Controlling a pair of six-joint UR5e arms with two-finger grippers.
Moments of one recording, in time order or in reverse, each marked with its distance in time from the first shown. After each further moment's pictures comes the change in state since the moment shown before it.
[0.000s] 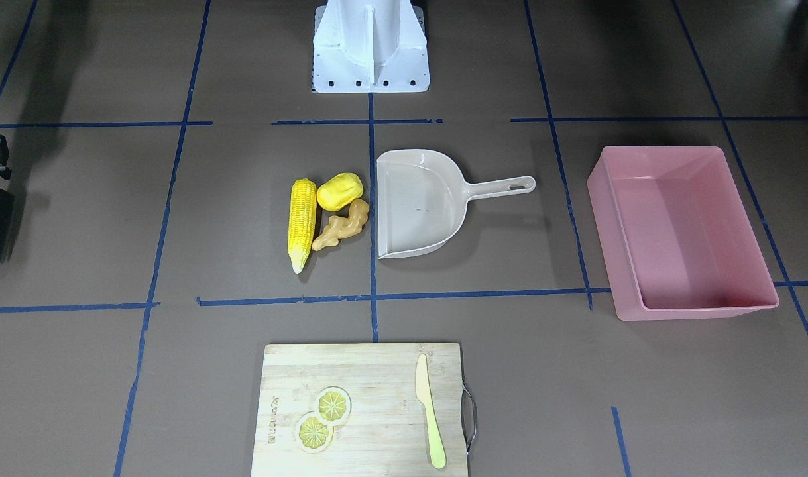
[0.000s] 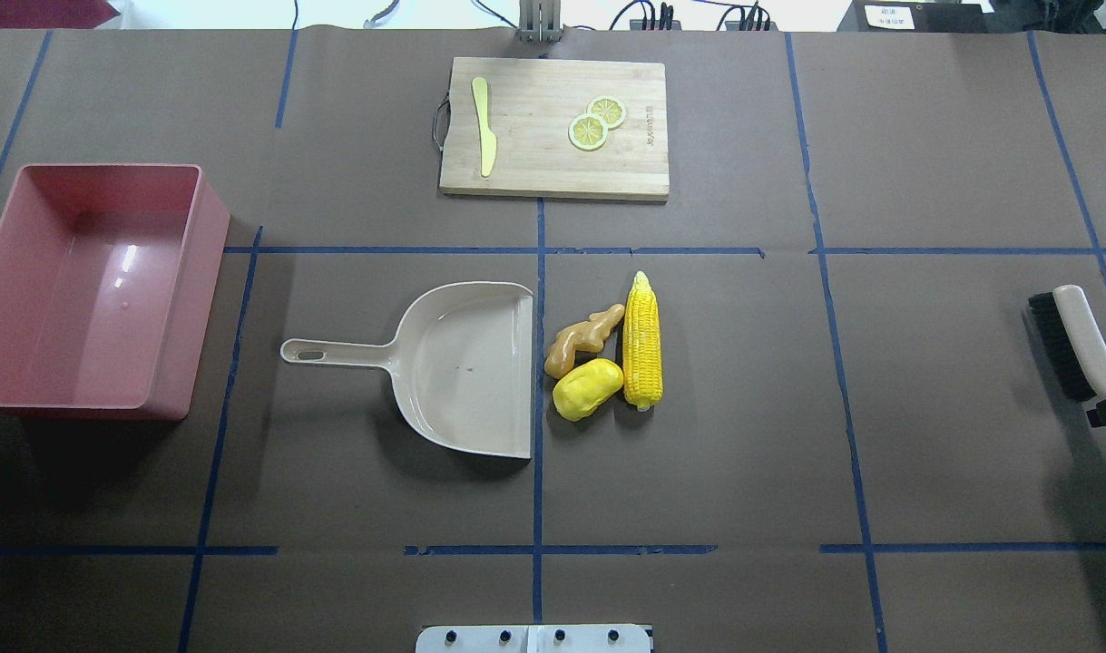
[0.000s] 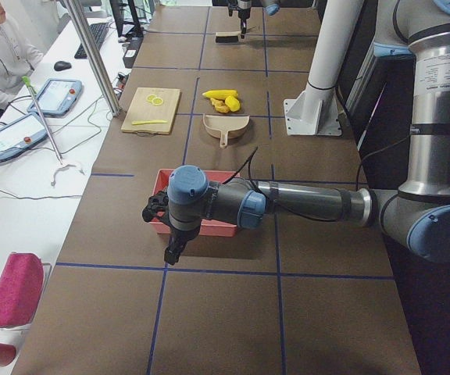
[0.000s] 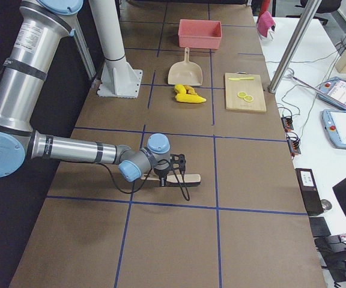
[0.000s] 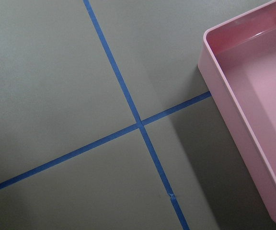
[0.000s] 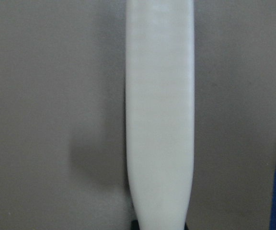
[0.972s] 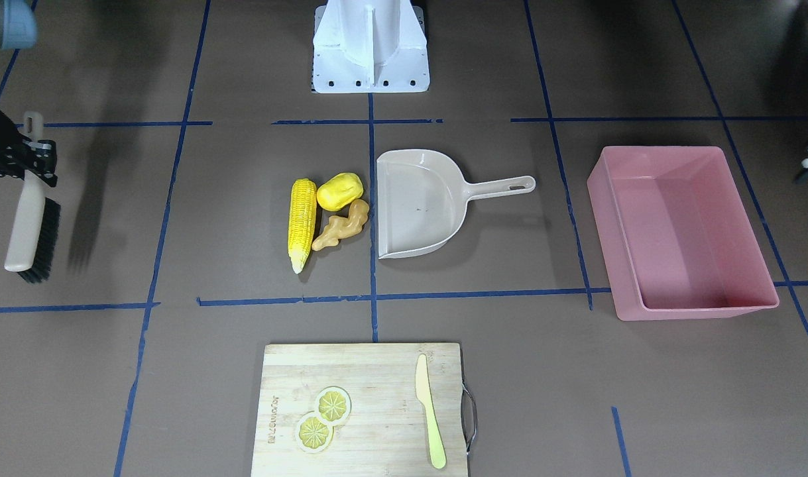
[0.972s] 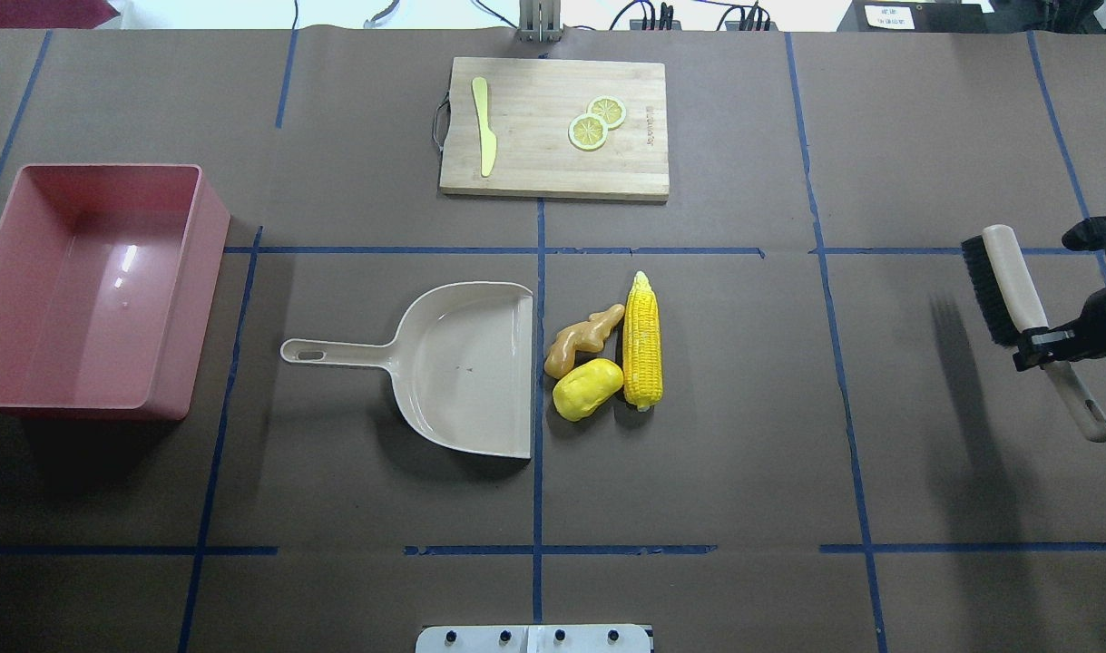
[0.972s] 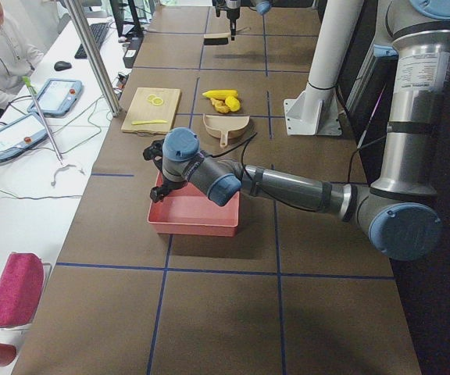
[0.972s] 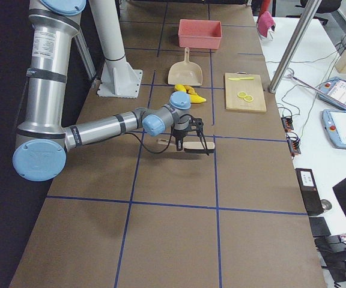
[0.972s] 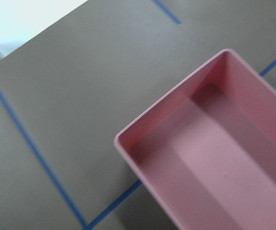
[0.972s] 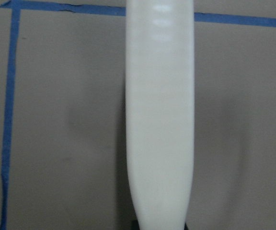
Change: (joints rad) left arm 0.226 -0.111 -0.011 -0.386 -0.110 -0.106; right arm -0.044 0.224 0.230 -0.468 -0.006 0.052
